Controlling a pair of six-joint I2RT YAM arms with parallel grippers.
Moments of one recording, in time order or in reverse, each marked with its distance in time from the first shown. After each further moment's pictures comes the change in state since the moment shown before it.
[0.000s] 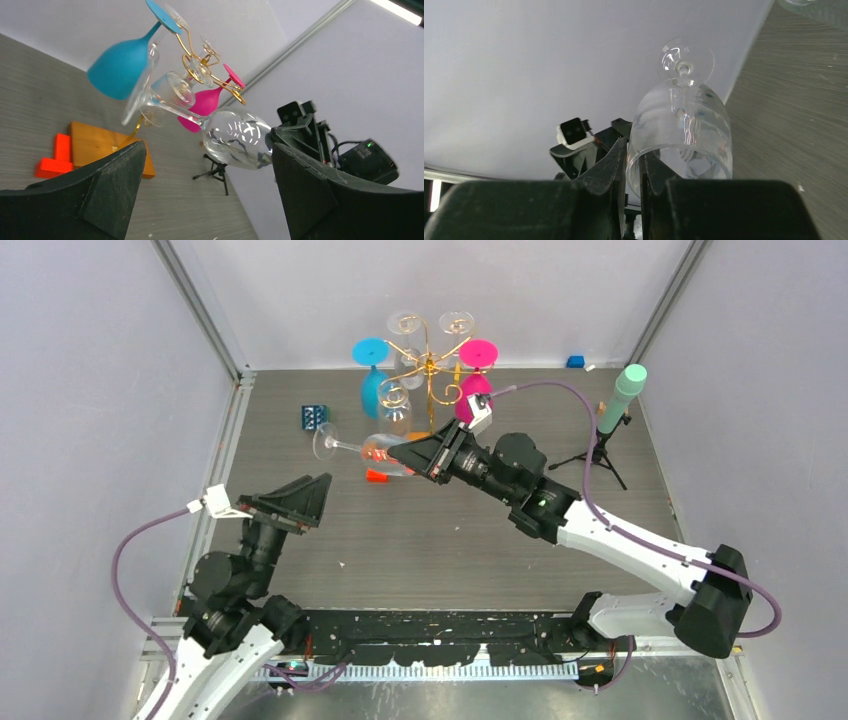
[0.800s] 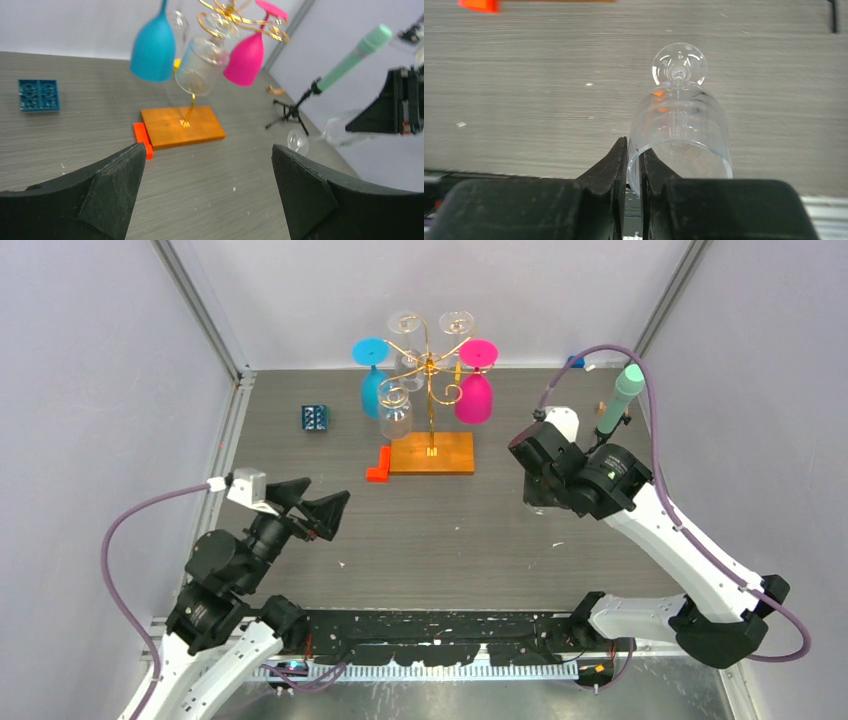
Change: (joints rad) left arm 0.000 0.057 0.193 -0.327 0.137 0.471; right arm -0.062 -0.057 0.503 -1.675 0.598 -0.543
